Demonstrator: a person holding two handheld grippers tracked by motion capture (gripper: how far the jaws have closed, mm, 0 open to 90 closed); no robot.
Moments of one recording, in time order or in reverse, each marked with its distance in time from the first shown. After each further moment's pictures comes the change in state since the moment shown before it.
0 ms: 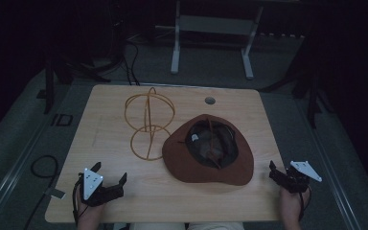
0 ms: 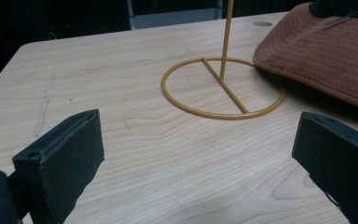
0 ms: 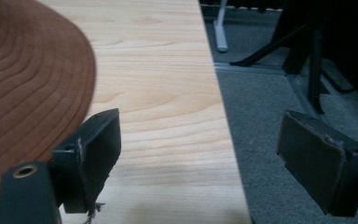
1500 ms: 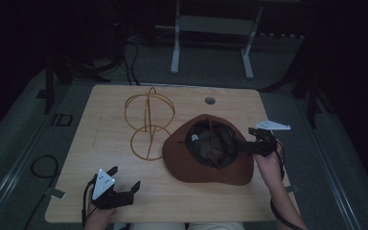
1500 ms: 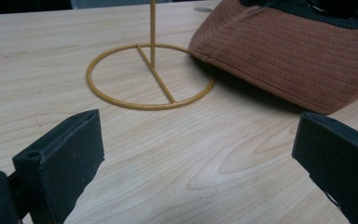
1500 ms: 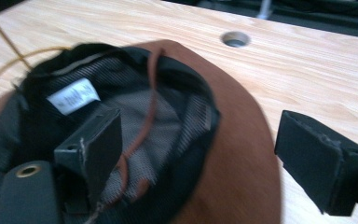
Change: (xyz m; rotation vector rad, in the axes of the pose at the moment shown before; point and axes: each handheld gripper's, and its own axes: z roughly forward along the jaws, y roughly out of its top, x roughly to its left) left arm -0.025 0.005 0.004 0.059 -0.205 -0.022; right arm 0.093 0.122 0.031 0.104 0.525 -0.172
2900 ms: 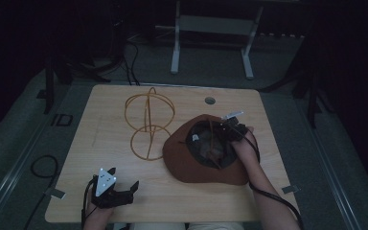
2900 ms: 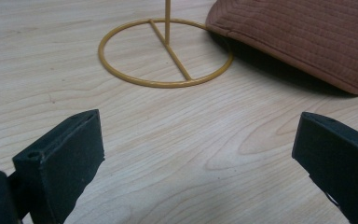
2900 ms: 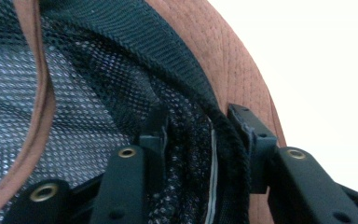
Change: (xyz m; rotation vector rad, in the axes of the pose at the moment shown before) left arm 0.004 -0.003 0.004 0.082 0.056 0.002; right arm -0.001 0.008 0.129 0.340 -0.213 -0.191
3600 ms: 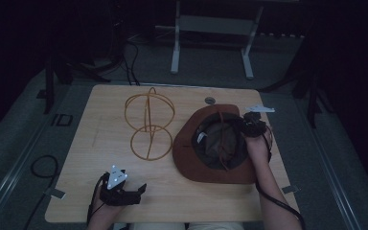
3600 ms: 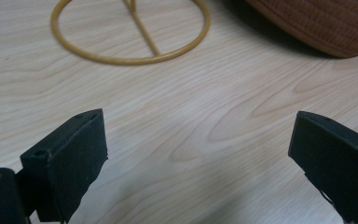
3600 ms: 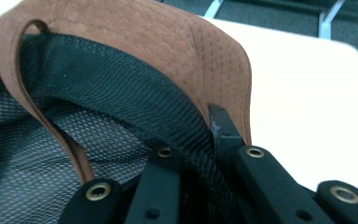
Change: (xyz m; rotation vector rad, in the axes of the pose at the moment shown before) left arm -0.016 0.015 0.016 0.150 -0.084 0.015; right arm -0.030 -0.004 -0.075 -0.255 0.023 0.272
